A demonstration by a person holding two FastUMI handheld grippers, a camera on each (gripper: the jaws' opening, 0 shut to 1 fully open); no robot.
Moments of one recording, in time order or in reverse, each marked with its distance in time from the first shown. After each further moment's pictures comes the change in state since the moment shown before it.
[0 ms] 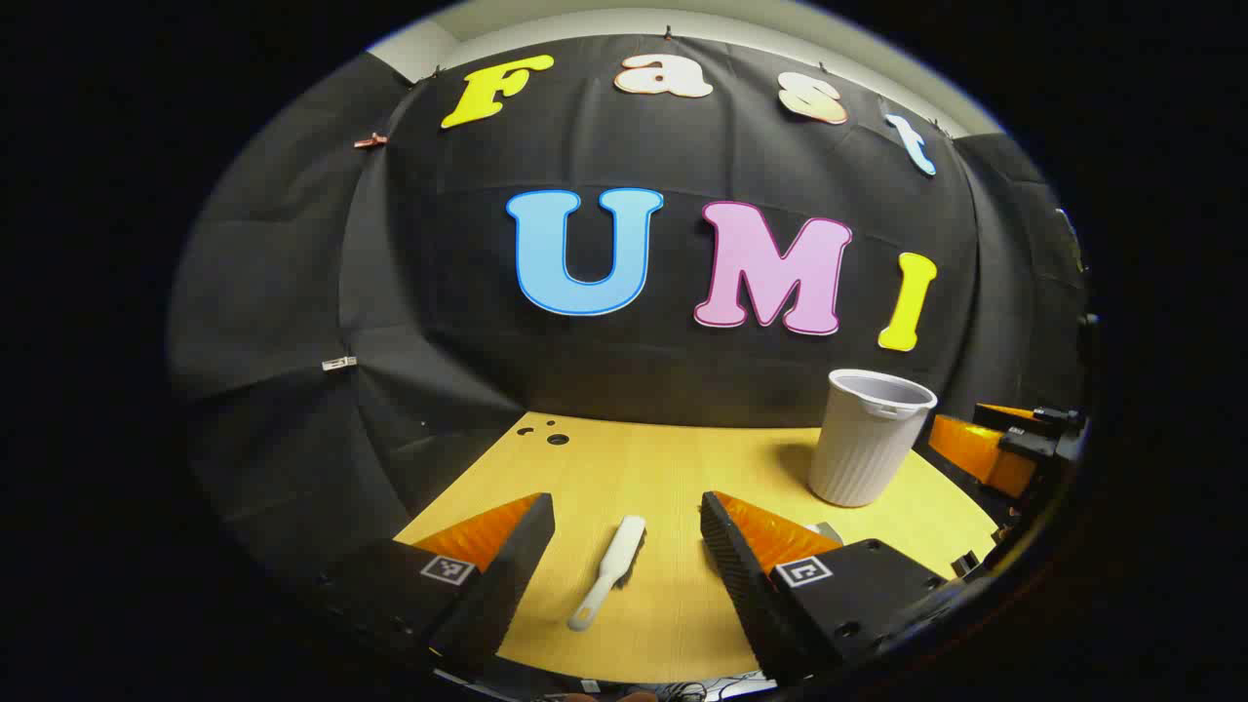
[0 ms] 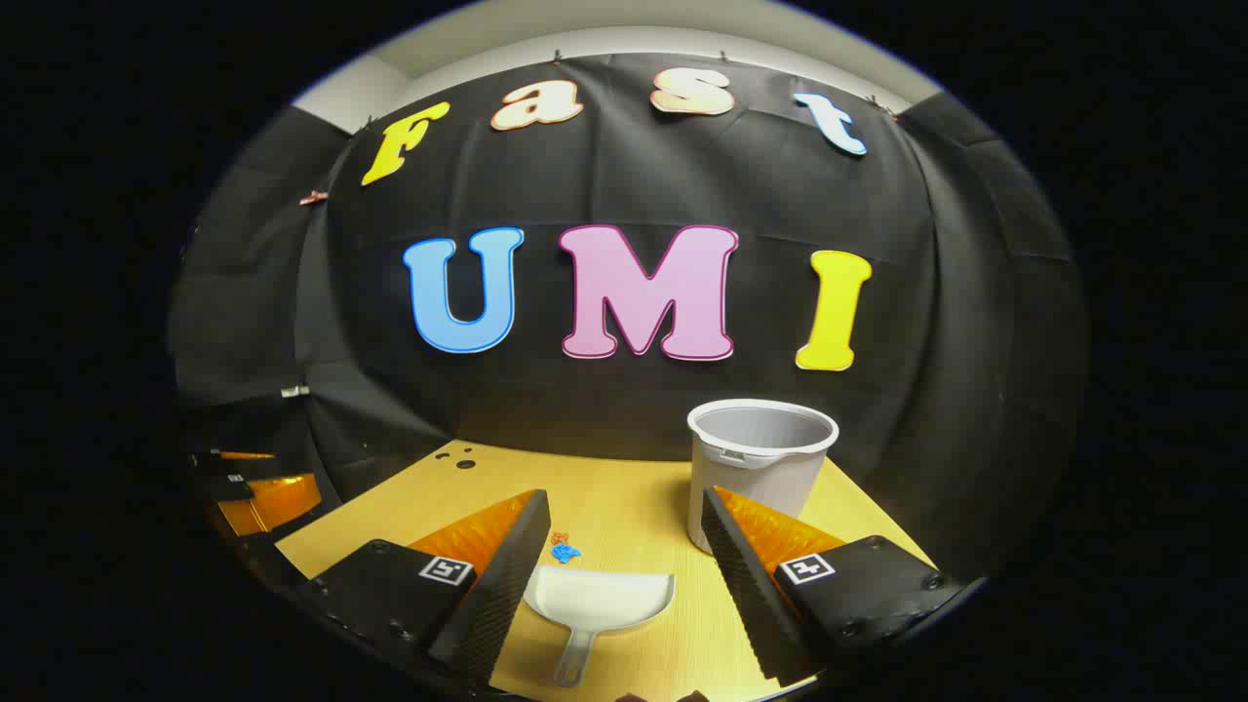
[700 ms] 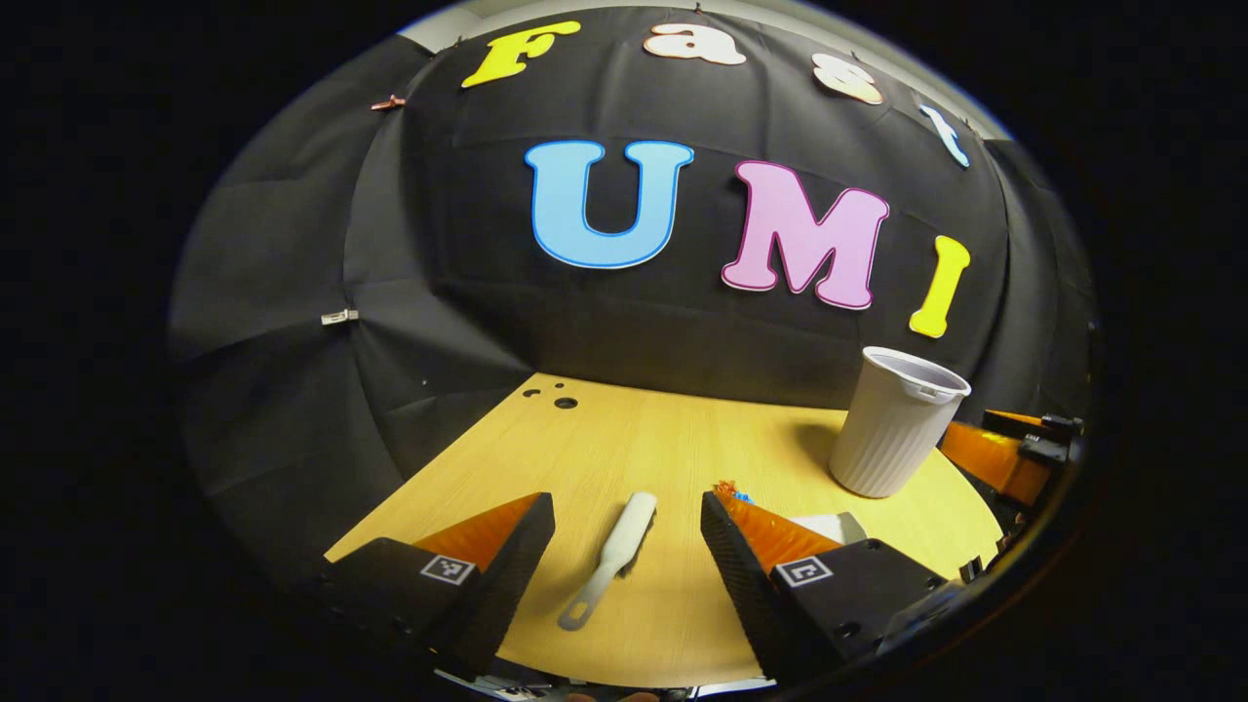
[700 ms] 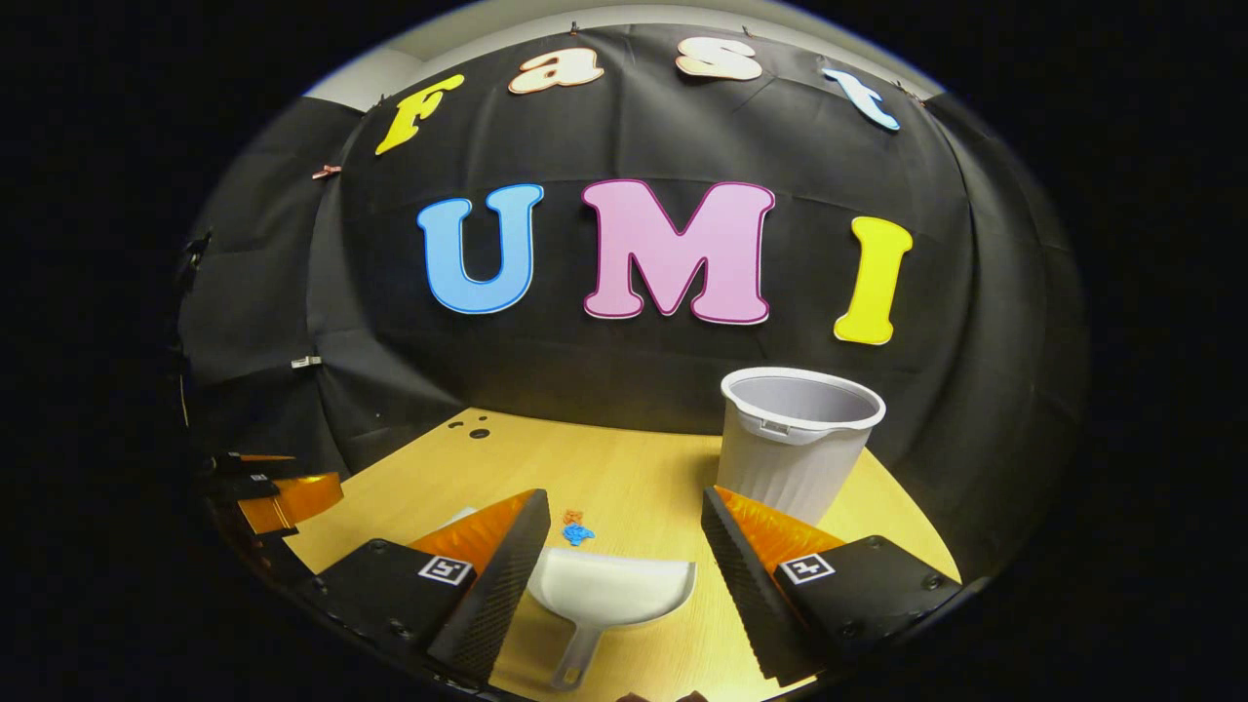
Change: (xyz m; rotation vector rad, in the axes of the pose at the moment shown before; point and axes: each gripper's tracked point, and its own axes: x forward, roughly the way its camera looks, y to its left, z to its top) left arm 0.031 0.018 -0.047 -0.066 0.101 0.022; right arm 0.027 0.016 -0.035 0.021 0.091 0.077
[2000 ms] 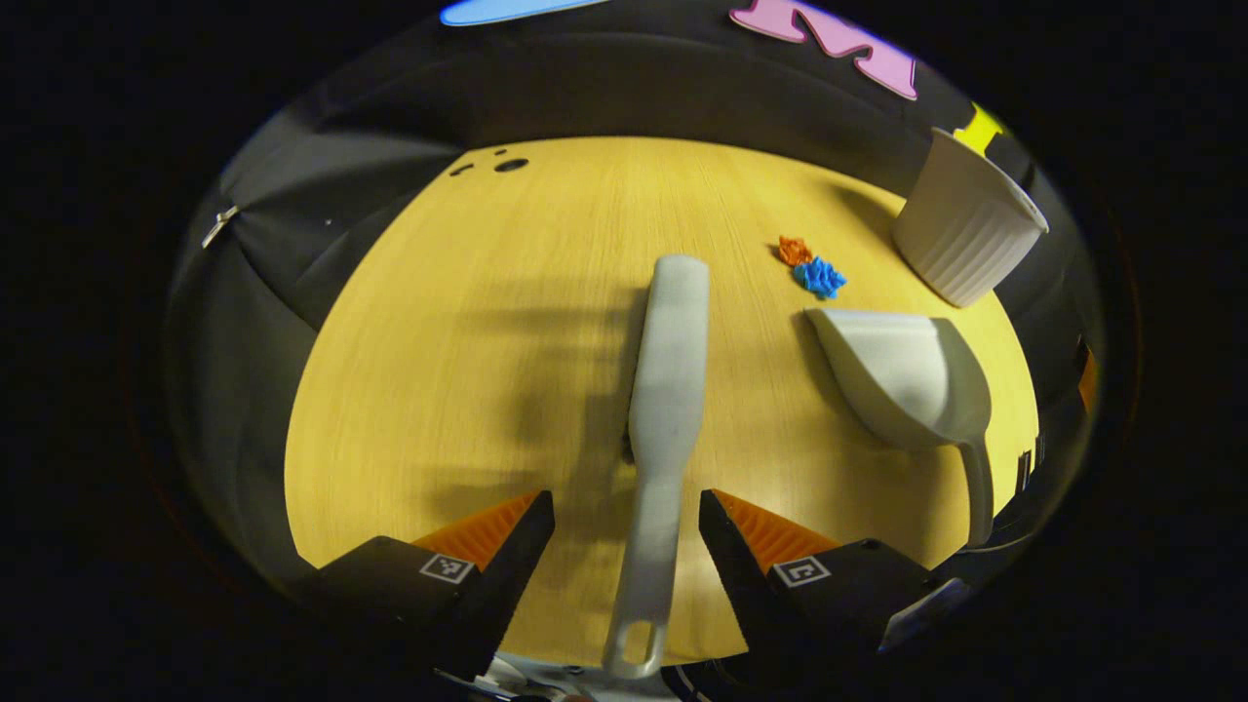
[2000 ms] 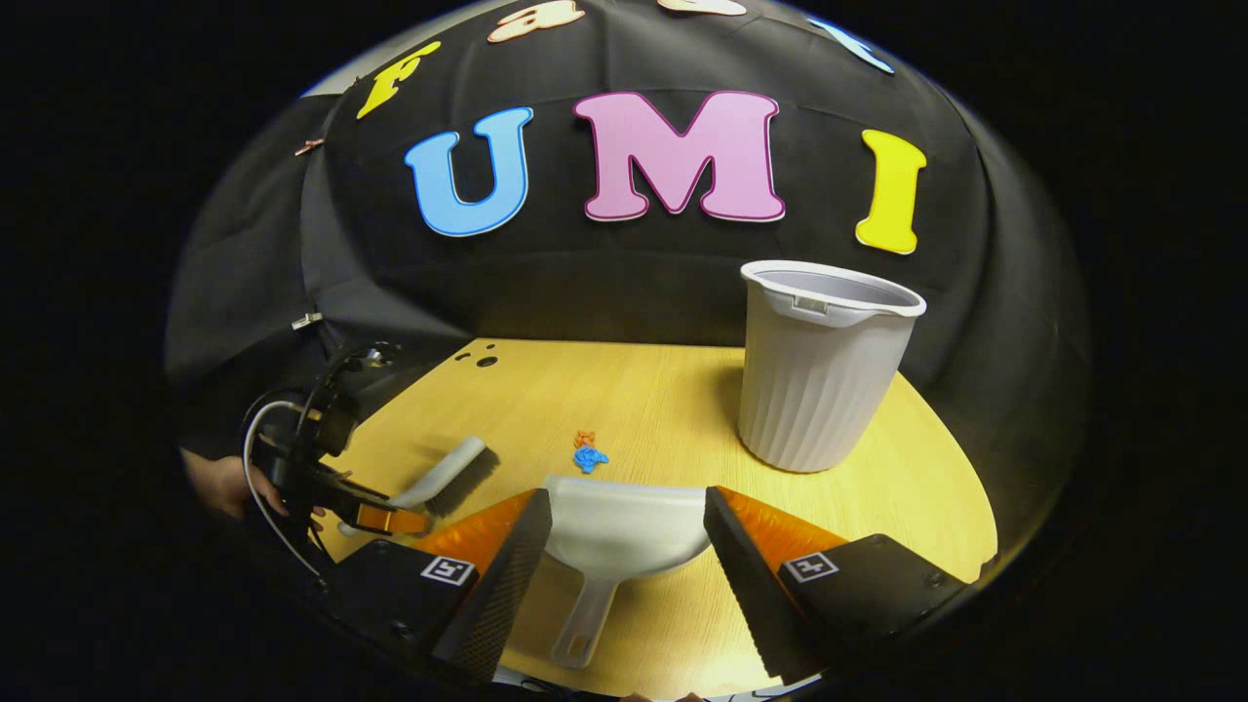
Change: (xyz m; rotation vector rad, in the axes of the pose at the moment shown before) left arm 0.124 0.035 -0.188 0.174 0.792 -0.074; right arm 0.022 -0.006 -0.100 0.050 0.264 0.048
